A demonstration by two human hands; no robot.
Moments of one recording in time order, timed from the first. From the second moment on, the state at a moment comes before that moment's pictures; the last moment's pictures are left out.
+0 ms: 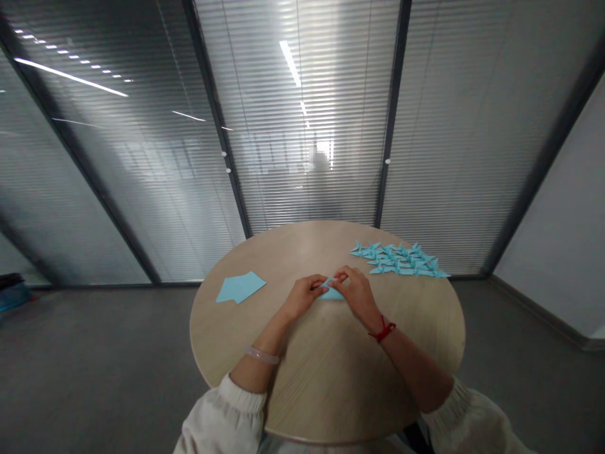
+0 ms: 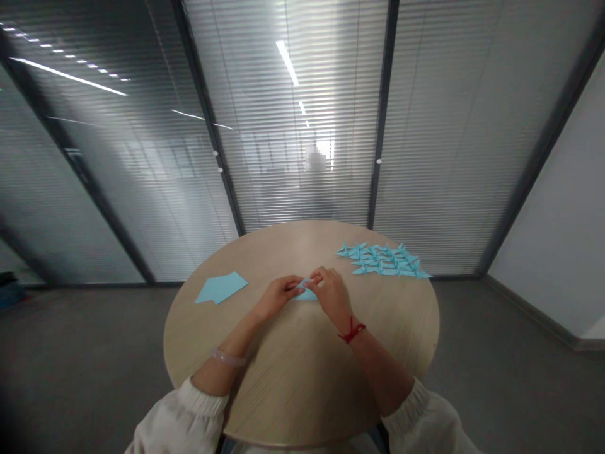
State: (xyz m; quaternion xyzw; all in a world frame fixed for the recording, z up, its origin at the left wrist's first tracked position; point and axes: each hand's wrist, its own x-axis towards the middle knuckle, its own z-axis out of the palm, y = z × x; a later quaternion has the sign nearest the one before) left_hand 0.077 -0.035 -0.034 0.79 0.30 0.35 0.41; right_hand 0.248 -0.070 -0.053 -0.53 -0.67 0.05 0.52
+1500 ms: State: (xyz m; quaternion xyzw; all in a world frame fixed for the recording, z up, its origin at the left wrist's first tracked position) left_hand 0.075 -0.034 -0.021 0.68 0.39 0.50 0.37; right_hand 0.256 -0.055 -0.059 -0.44 -0.54 0.29 0.66
